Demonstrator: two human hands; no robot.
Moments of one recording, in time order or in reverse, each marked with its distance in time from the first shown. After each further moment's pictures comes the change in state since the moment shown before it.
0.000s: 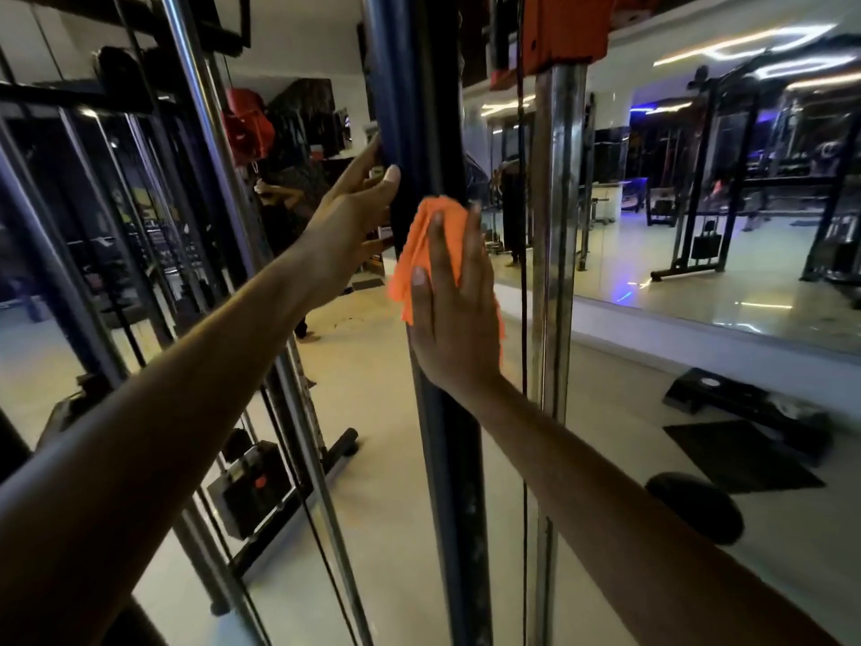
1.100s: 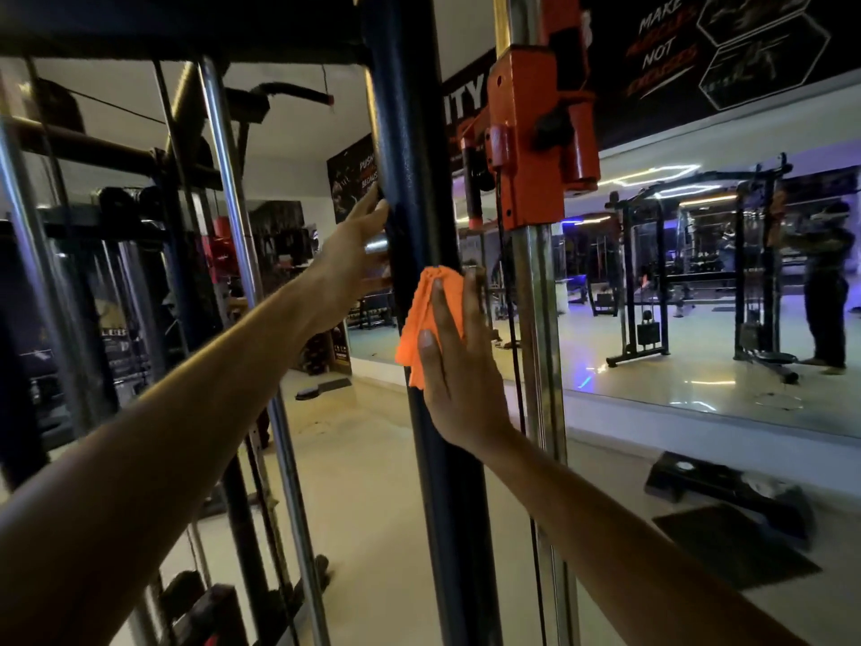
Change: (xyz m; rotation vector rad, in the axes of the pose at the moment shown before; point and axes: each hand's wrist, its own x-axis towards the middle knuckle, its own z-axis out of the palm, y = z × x) left_hand 0.057 0.089 -0.028 0.002 0.008 0.083; right_hand 0.070 -0.011 -0.017 0.012 0.069 -0.094
